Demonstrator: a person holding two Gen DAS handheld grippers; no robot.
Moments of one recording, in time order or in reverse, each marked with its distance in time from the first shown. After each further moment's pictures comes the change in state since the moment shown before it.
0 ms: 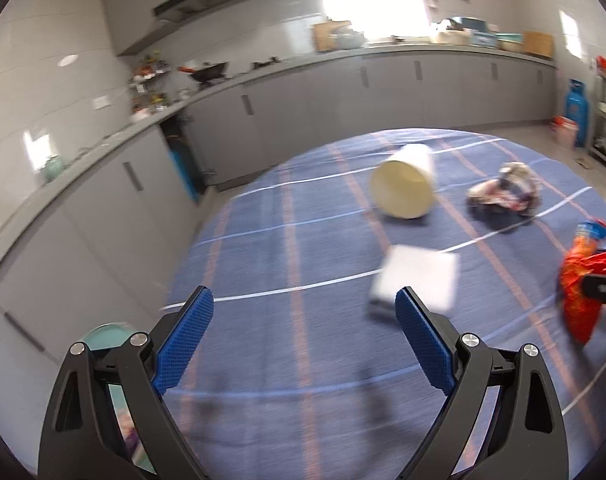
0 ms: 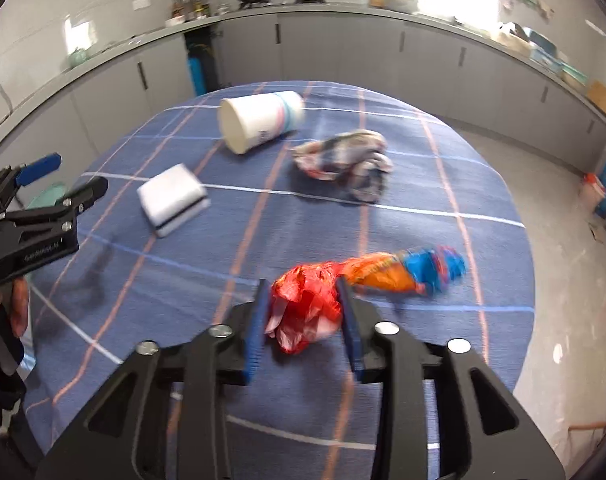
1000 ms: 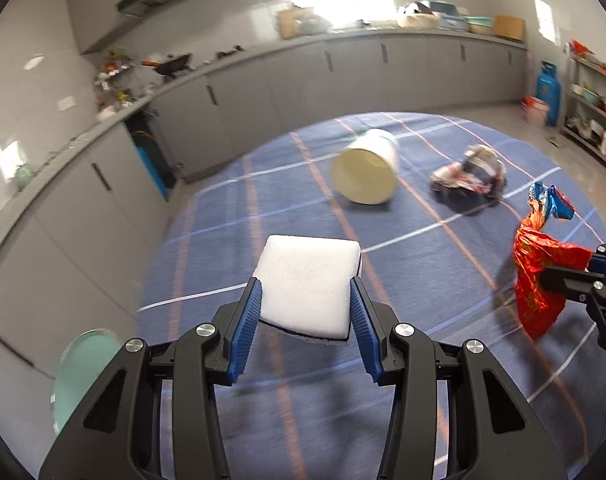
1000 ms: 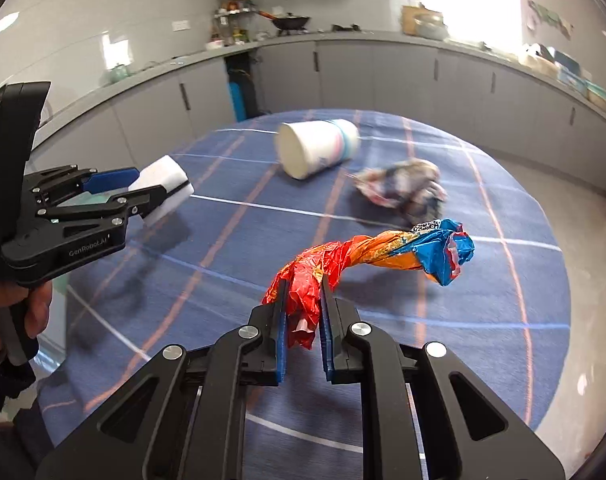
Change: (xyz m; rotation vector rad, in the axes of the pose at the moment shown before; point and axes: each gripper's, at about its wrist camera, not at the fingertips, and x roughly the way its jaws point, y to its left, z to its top) left arm -0.016 0.003 -0.002 0.052 0.050 -0.062; right arm -0.011 0.038 -0.001 -0.078 -0.118 0.146
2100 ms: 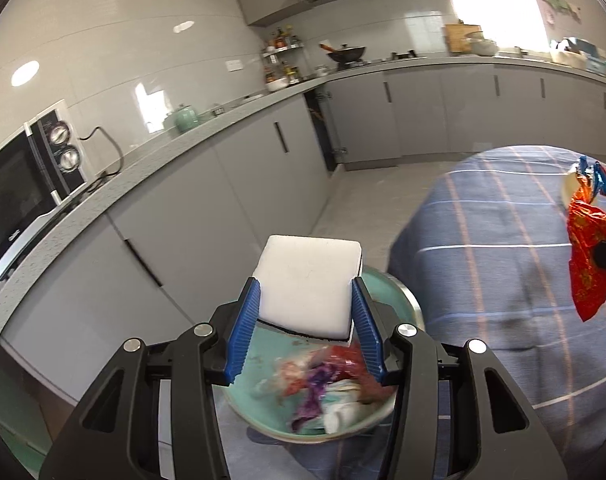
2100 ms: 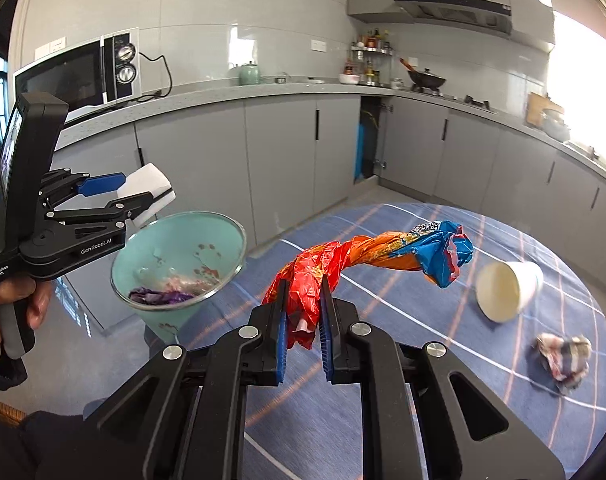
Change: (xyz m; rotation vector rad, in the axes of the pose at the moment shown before) left arm -0.073 0.183 -0.081 -0.273 0.005 0.494; right arm 0.032 0.163 0.063 -0.331 -0.136 0.268
